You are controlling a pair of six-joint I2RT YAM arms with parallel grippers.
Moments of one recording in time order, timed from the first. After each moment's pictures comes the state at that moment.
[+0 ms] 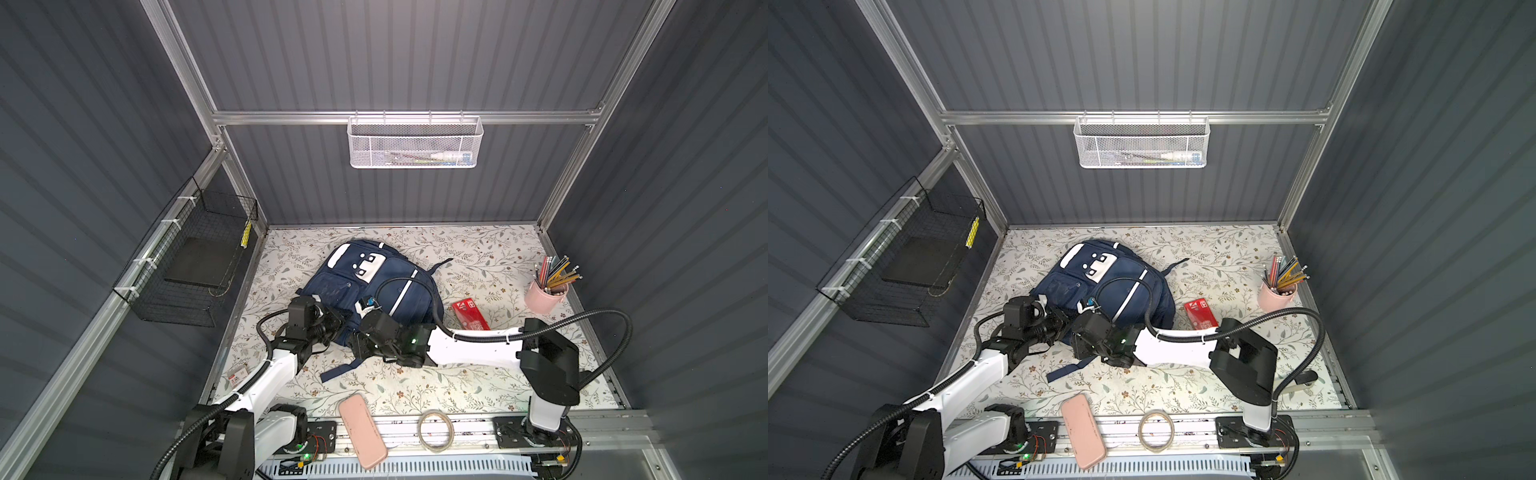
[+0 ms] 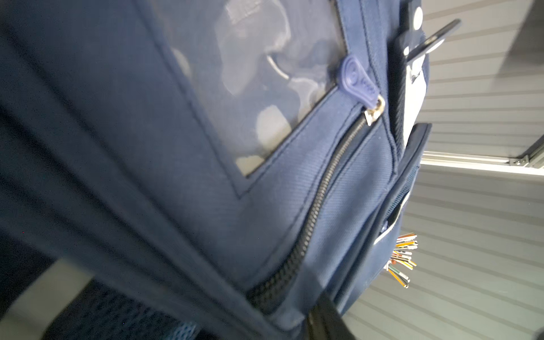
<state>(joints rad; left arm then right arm) -0.20 1.10 0.44 0.00 0.43 -1.07 1.20 1.85 1.24 -0.10 0.13 0.75</state>
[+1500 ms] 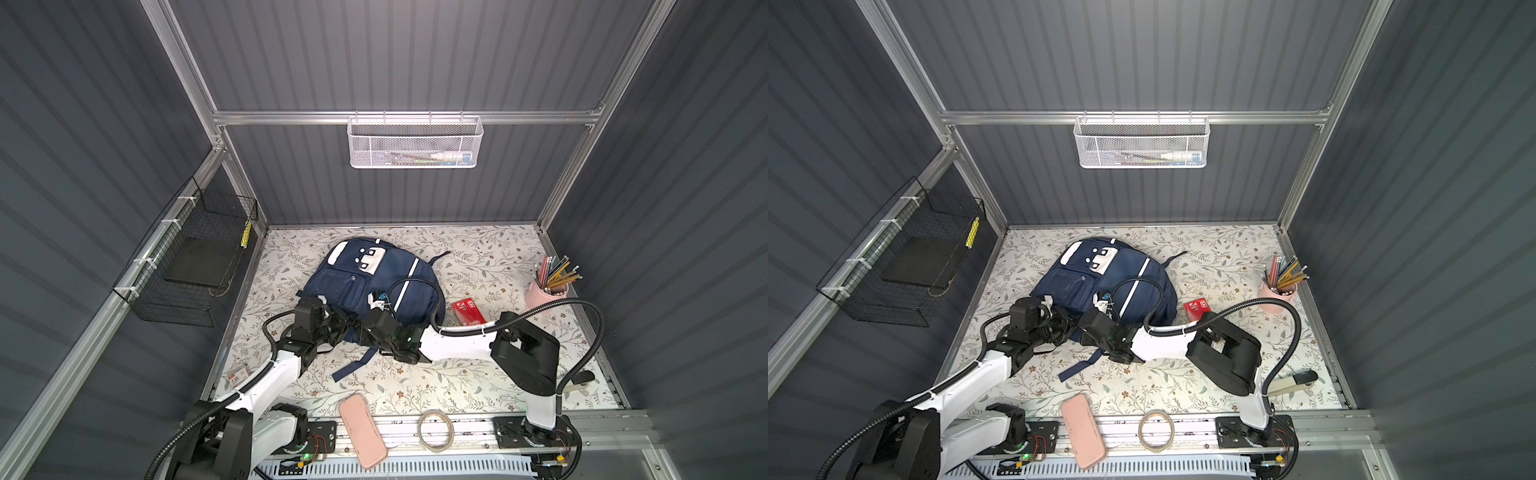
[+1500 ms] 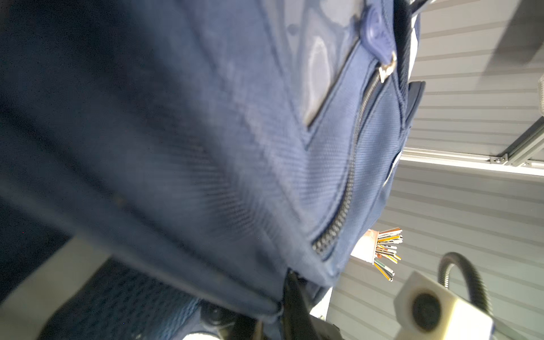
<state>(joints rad) -0.28 1.10 0.42 0.08 0.41 -1.18 1.13 1.95 1.18 0.13 0.25 0.93</state>
